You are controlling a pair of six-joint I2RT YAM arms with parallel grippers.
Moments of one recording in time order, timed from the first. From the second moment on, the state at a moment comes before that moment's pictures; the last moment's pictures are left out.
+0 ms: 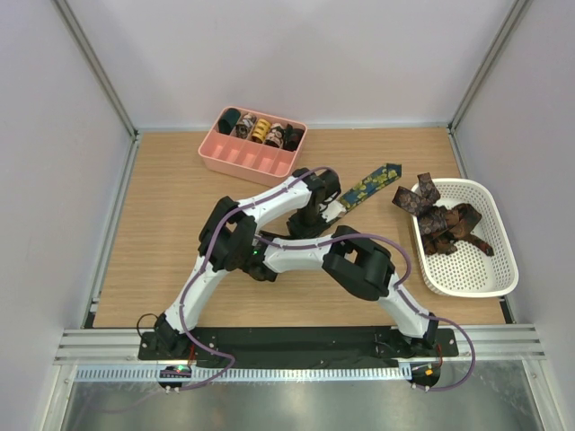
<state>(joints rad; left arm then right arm) -0.82 2.38 2.04 -1.20 0.08 0.20 1.16 2.24 1.54 -0.70 0.91 -0.12</state>
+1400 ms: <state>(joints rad) -0.81 2.18 2.03 -1.05 0.10 0.24 1.15 2.19 1.50 -0.65 0.87 -0.09</state>
